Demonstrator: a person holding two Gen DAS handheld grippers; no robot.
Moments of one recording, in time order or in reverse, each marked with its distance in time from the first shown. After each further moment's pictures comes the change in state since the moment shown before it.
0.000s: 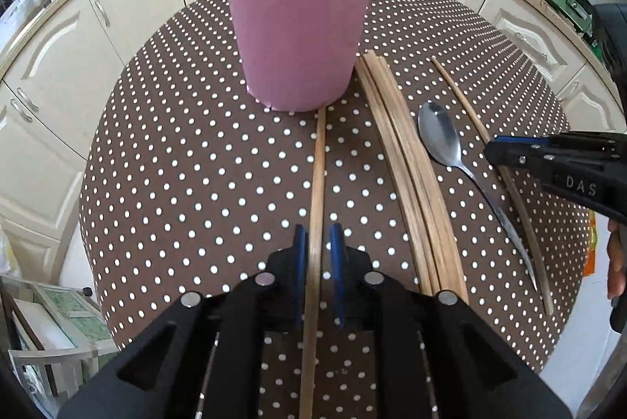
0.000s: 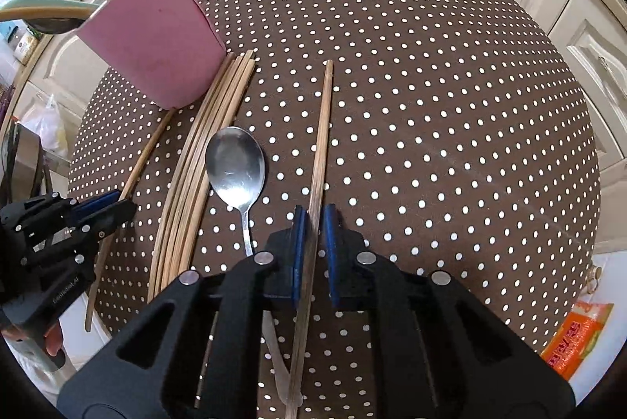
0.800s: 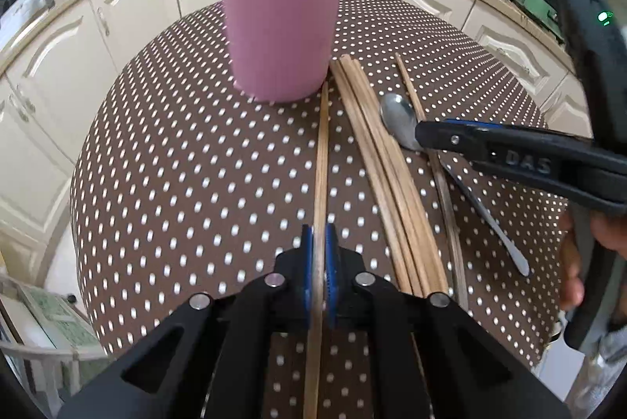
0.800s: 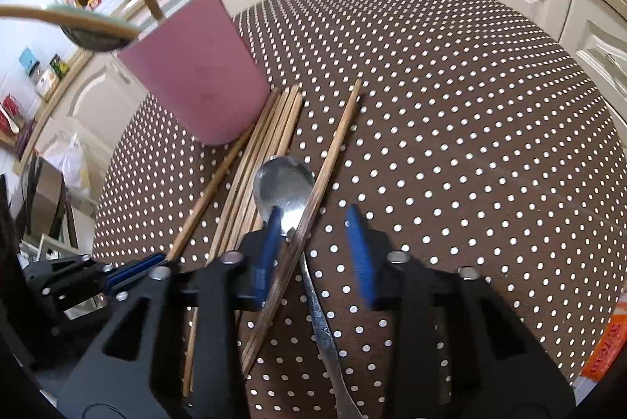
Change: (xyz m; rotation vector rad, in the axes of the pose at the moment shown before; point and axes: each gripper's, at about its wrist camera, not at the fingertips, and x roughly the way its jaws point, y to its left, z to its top) left arm -0.016 -0.005 -0.038 -0.026 -0.101 -0.056; right arm 0.007 0.028 -0.023 0.051 -0.184 0.095
